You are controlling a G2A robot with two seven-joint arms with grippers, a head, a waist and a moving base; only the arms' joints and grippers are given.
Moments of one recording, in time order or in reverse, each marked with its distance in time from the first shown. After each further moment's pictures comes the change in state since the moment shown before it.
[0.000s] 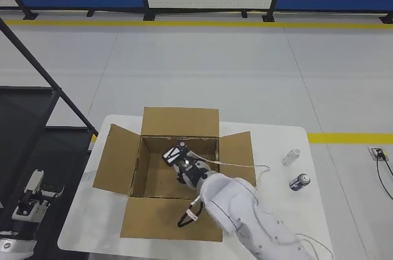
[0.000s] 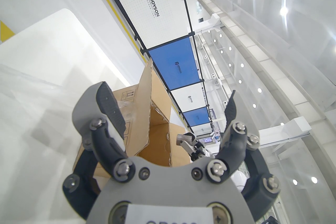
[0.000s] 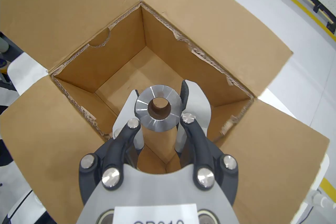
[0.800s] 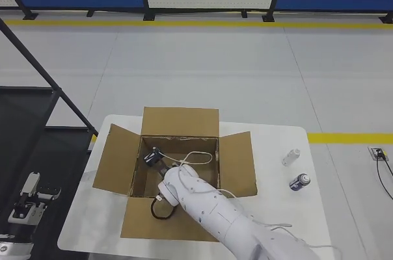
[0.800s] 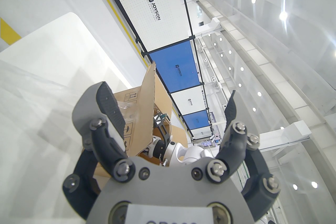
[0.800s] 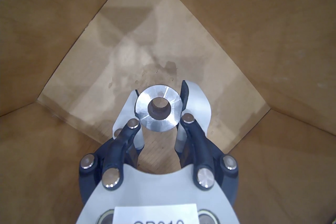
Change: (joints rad) left arm 0.009 0.000 -0.008 0.002 -0.007 -0.005 0.001; right arm 0.404 -0.467 -0.336 1.193 0.334 0.064 -0.216
